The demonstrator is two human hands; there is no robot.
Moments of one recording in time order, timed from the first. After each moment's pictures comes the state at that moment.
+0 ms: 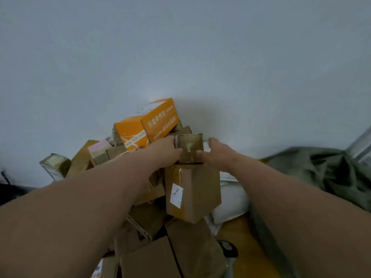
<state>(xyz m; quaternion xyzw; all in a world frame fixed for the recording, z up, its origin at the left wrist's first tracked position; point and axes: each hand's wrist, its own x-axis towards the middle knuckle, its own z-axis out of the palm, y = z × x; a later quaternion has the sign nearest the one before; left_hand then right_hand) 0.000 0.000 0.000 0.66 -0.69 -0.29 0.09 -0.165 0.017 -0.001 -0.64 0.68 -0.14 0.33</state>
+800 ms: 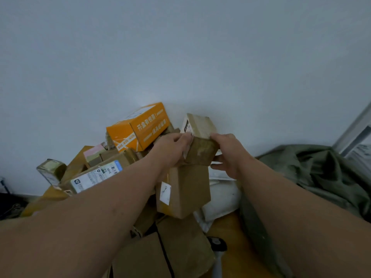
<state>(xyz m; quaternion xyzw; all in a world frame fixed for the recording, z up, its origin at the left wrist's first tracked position) -0.051 0.058 0.030 0.59 -0.56 -0.47 0.34 -0.212 0.051 0.017 -0.37 0.61 -0.43 0.56</state>
